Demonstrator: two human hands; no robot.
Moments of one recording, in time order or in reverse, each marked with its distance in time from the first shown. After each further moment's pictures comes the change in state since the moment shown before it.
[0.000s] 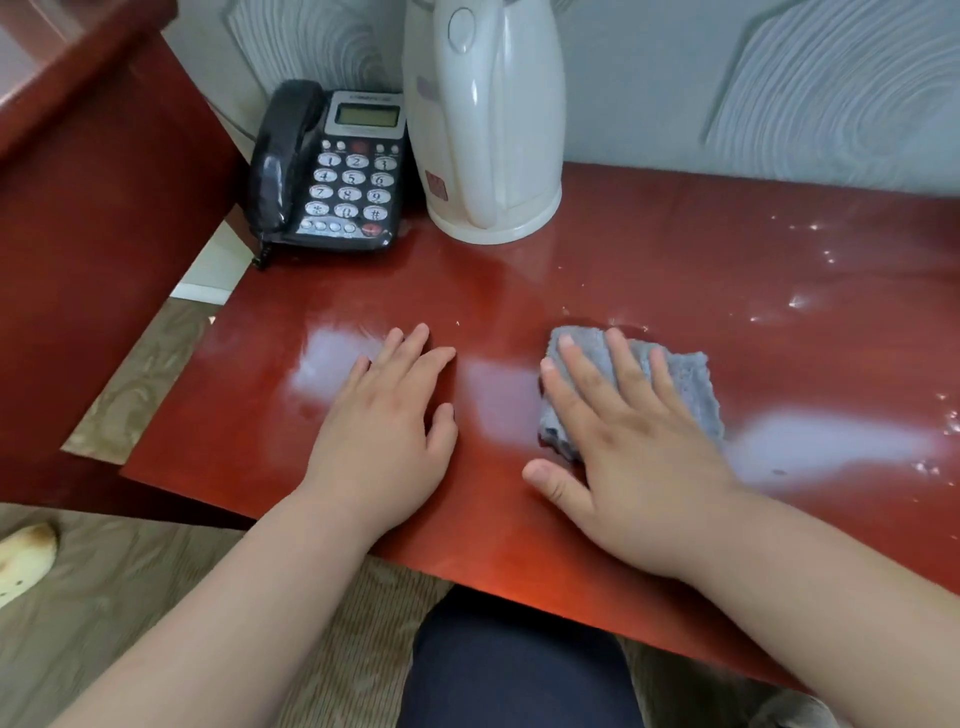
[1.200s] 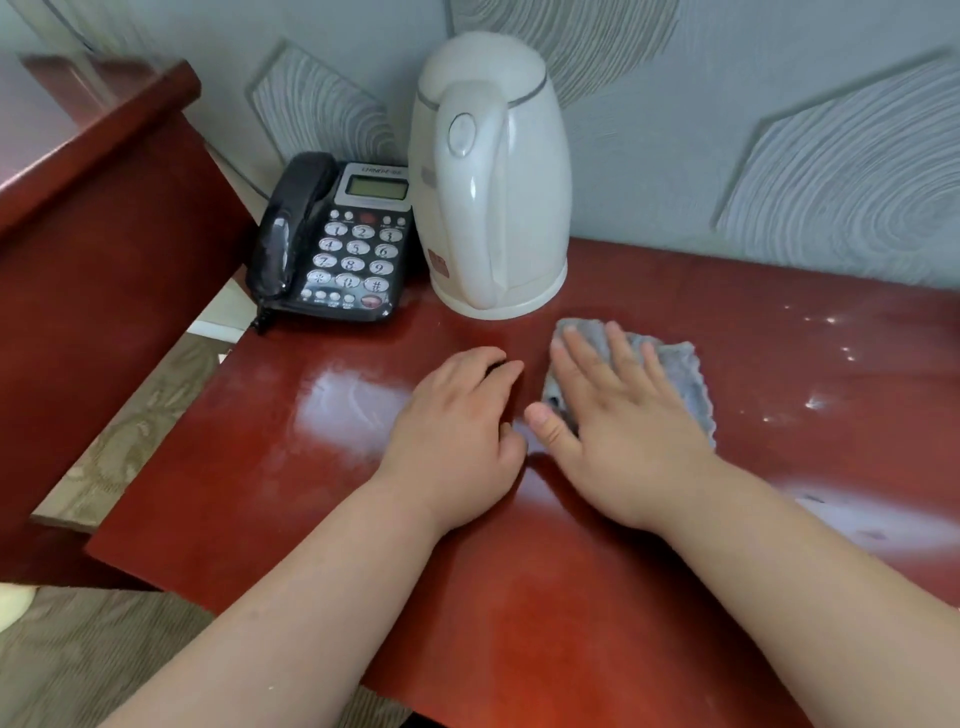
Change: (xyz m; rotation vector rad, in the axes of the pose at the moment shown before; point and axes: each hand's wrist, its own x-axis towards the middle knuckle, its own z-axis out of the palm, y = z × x) left_hand 0.088 0.037 0.017 0.013 0.127 0.162; right_hand 0.095 0.048 -0.019 0.100 0.120 0.082
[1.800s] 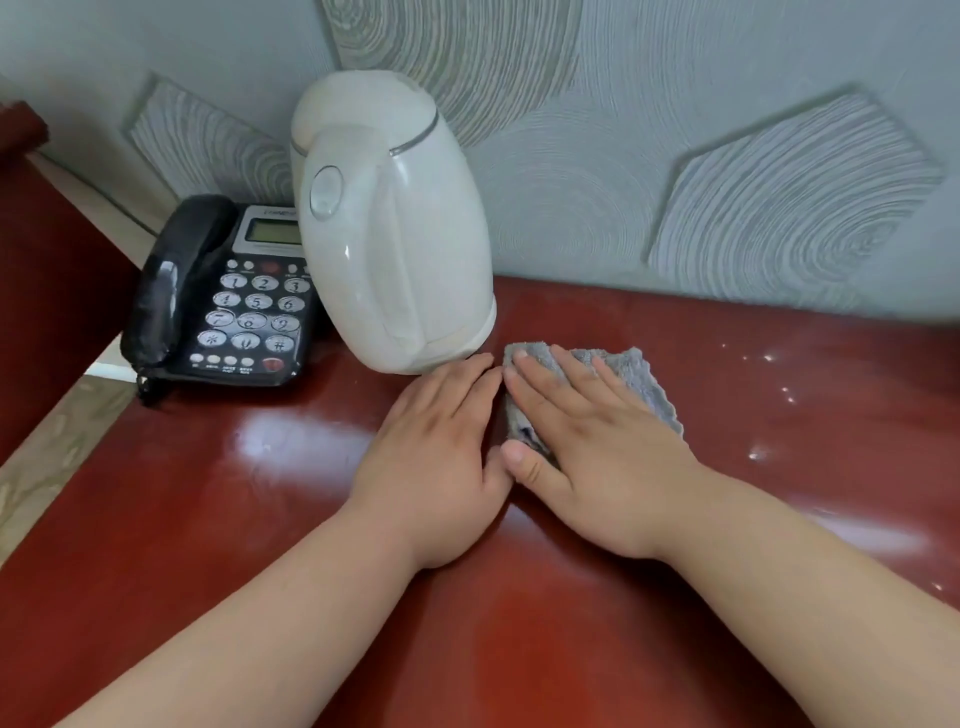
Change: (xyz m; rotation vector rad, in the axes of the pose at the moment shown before) left_hand 0.056 0.025 0.020 0.056 -0.078 0.064; right_hand 0.020 0.052 -0.016 0.019 -0.064 -0.140
